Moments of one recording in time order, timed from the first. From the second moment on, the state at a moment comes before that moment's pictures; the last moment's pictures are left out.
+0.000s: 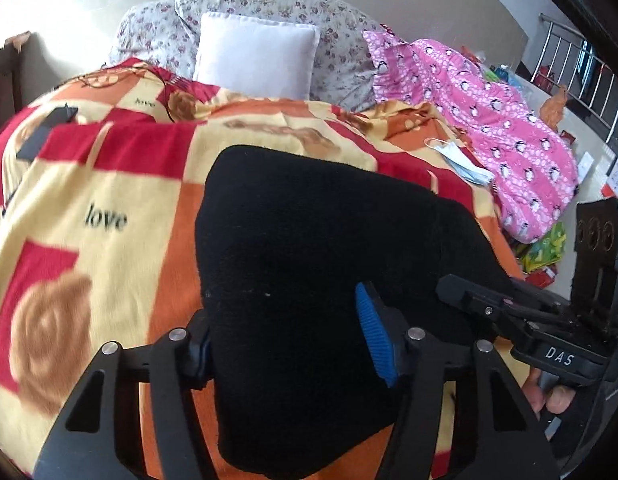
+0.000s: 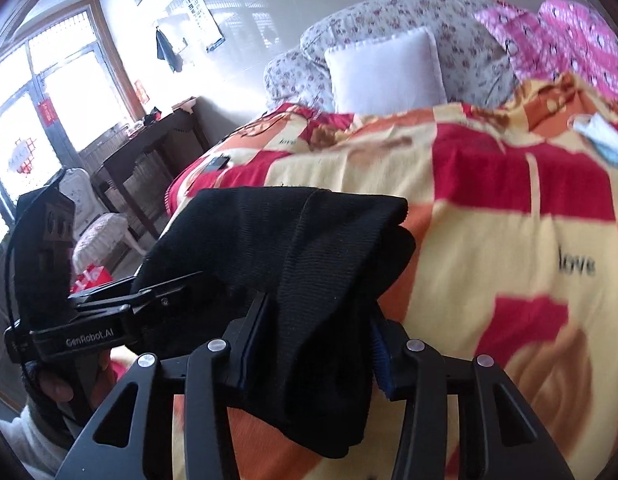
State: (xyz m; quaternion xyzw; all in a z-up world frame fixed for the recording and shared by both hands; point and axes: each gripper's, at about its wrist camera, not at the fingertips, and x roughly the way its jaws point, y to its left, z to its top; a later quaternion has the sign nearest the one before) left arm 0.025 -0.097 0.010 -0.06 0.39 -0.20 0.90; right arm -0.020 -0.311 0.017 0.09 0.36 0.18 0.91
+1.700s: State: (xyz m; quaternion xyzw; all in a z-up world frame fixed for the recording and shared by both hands) left arm 0.012 -0.097 0.002 0.02 0.35 -0.05 0.94; right arm -0.022 -0.289 0.017 0.04 0.35 0.11 0.93
